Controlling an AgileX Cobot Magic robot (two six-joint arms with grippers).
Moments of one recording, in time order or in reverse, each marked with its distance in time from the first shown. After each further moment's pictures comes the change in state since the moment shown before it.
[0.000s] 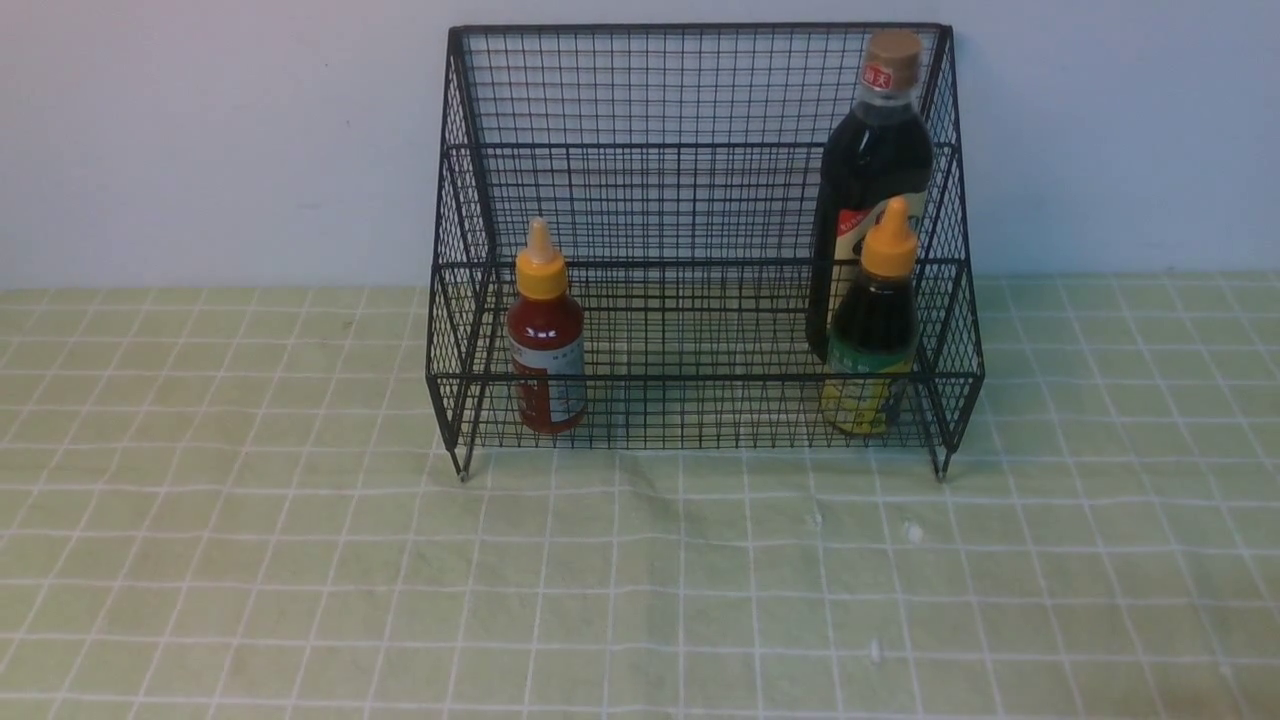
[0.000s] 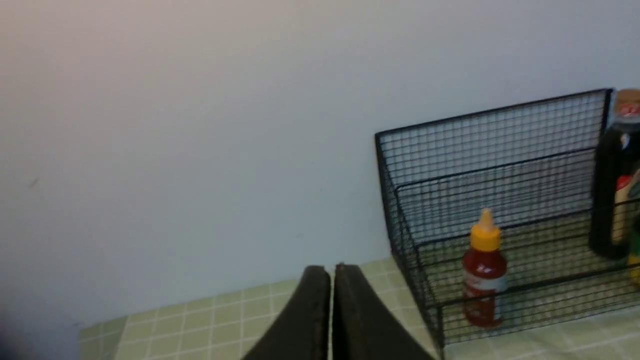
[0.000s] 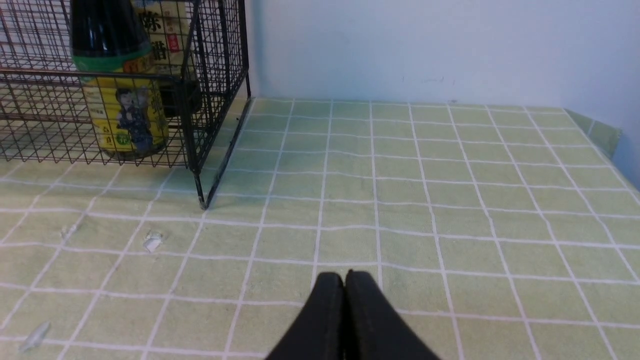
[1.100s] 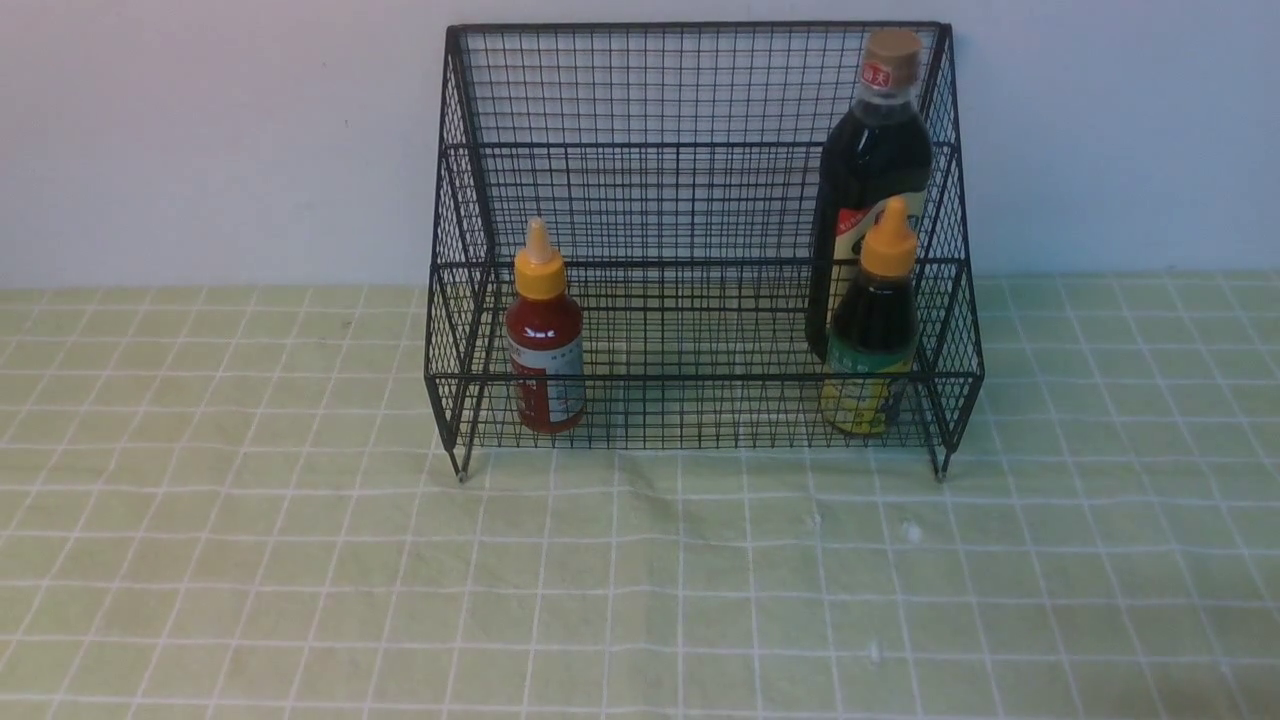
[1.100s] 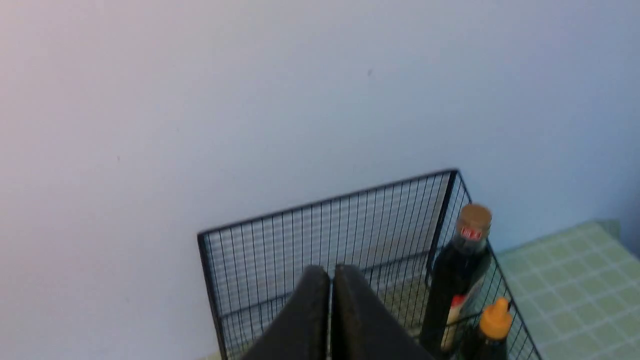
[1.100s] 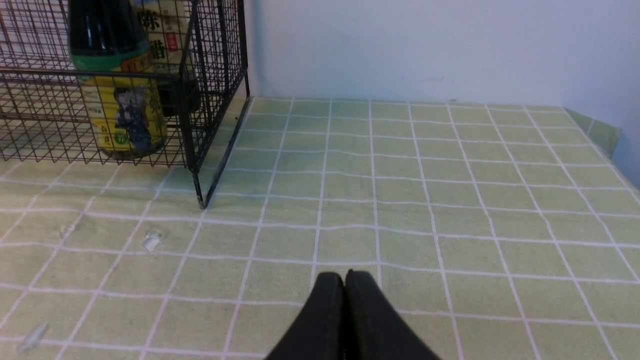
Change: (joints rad) right arm 0.000 0.000 0.000 0.000 0.000 0.000; left arm -0.185 0.817 -0.843 -0.179 0.054 -0.082
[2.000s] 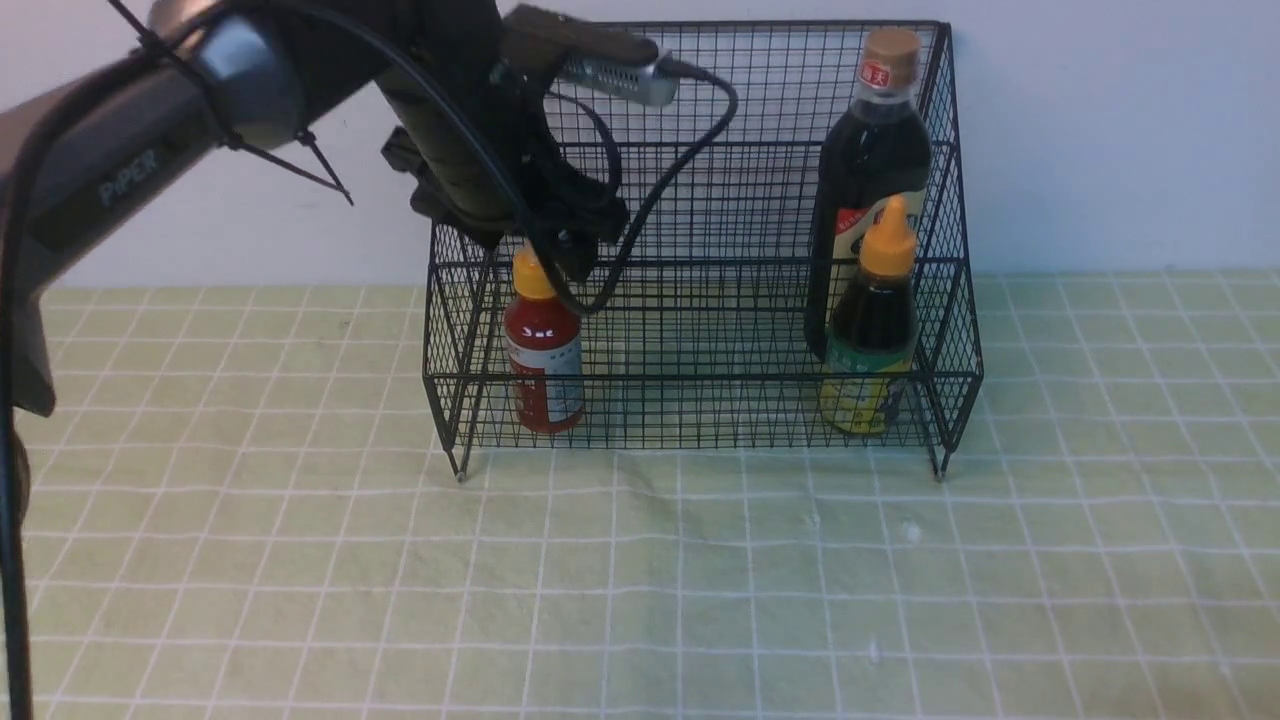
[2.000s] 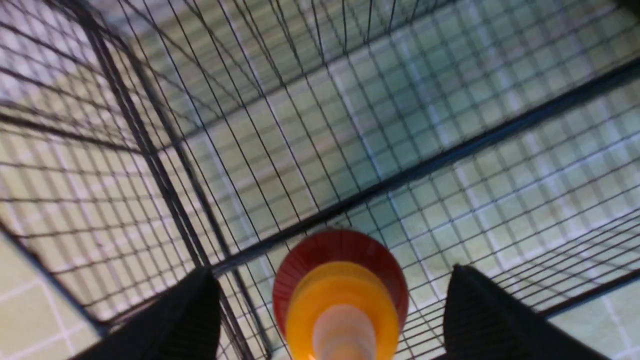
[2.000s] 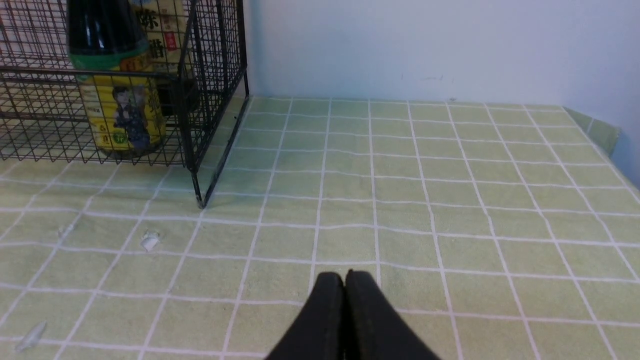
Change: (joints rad) right arm 0.000 0.000 0.000 0.000 0.000 0.000; left arm 0.000 0.838 -0.165 0.007 0.205 0.104
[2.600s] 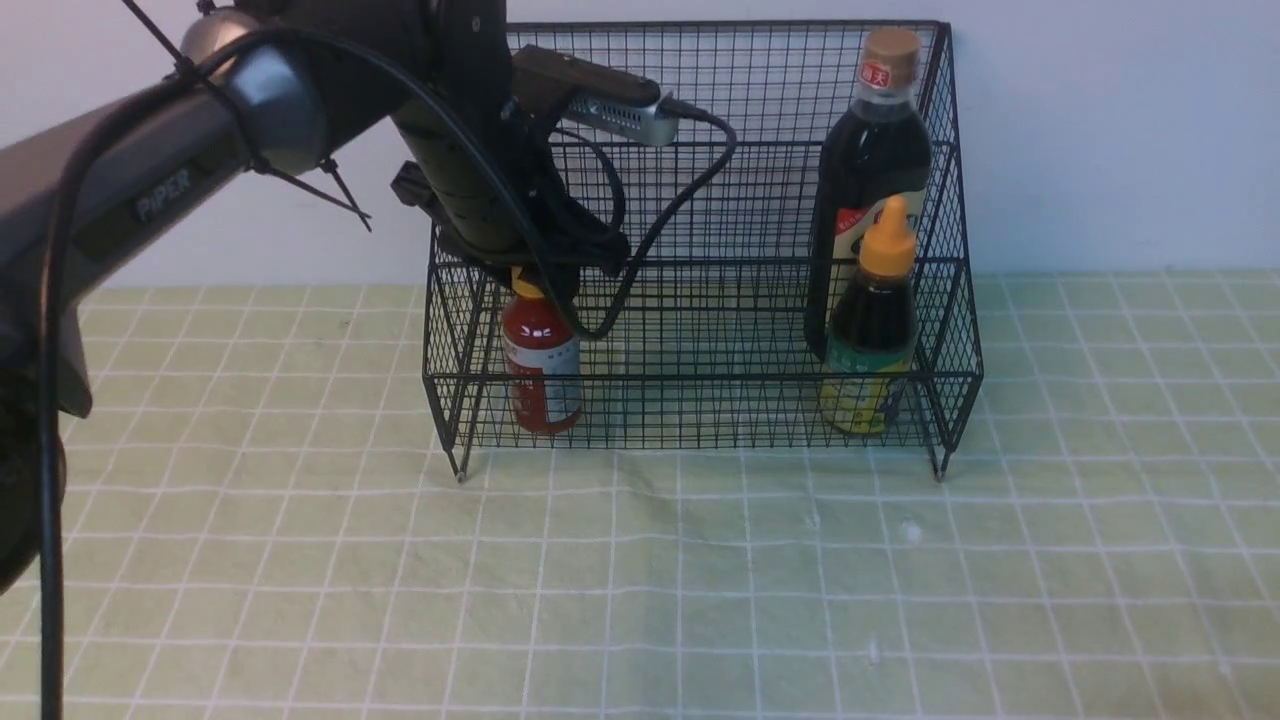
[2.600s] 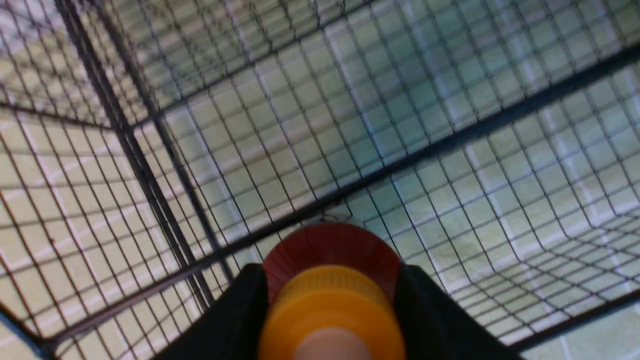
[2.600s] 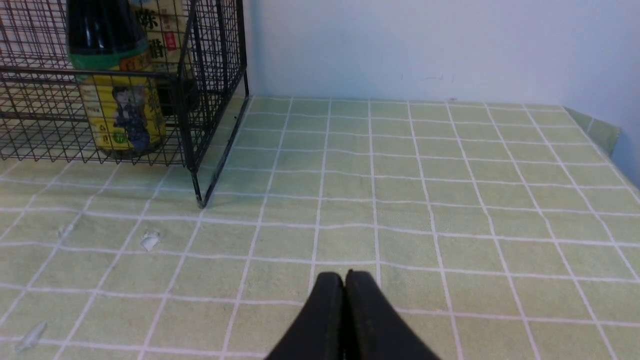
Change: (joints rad) right arm 0.000 0.000 0.000 0.000 0.000 0.000; left arm 0.001 0.043 0.045 0.001 -0.021 0.001
